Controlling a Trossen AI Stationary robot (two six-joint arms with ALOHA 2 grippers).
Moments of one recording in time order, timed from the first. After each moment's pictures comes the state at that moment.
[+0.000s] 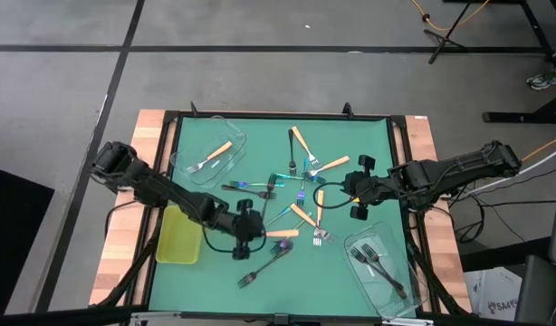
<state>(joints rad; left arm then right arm) -0.36 1.59 0.94 -0.23 -0.19 -0.38 0.27 1.10 0.98 -0.88 0.40 0.25</state>
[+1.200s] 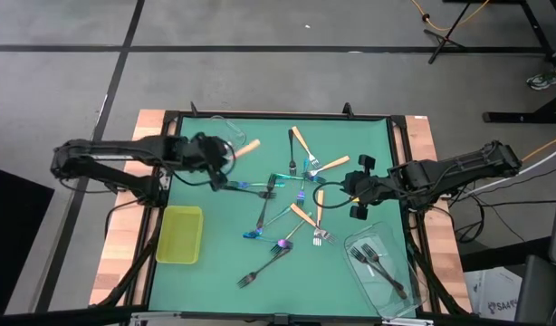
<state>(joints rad) 0.12 1.07 0.97 -0.87 -0.35 -0.33 0.27 1.10 0.98 -0.88 0.41 0.25</state>
